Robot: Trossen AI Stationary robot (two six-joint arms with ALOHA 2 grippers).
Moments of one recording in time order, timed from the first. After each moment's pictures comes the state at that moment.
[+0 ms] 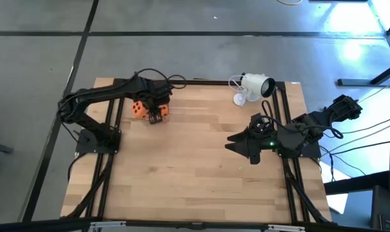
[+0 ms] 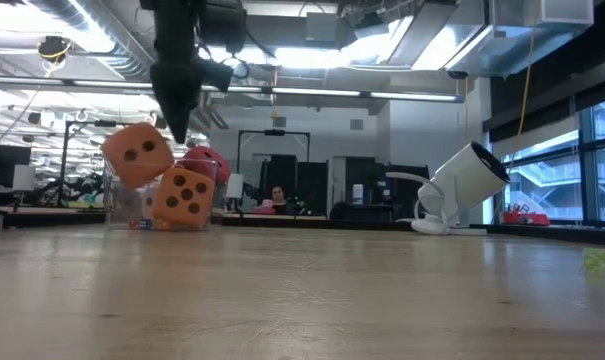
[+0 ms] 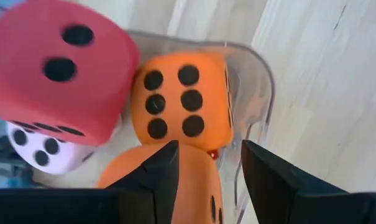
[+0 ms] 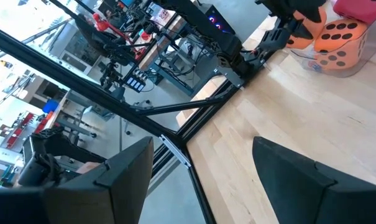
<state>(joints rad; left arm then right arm) 0.47 1.42 1.24 -1.16 -0.14 0.11 0.55 1.22 1.39 -0.51 0.50 1.03</state>
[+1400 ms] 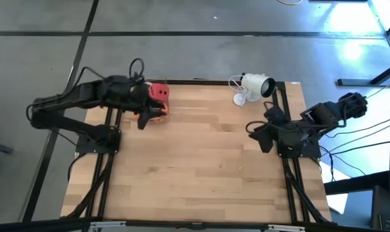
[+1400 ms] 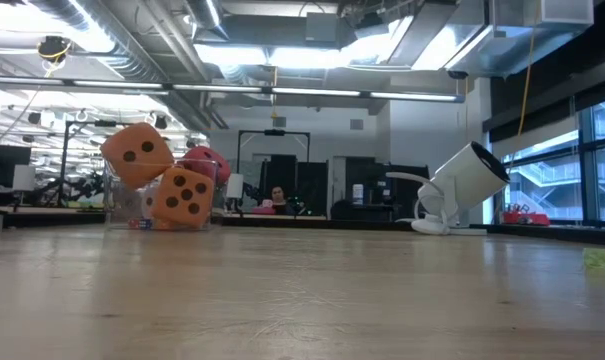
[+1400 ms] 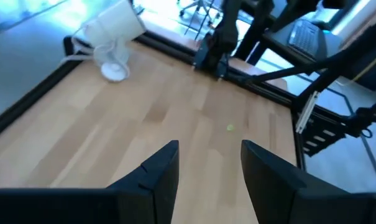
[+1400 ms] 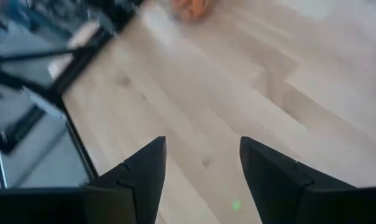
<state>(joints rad) 0.18 0.99 1.34 -0.76 0.05 -0.33 0.51 1.08 1.39 -1.22 0.48 1.20</state>
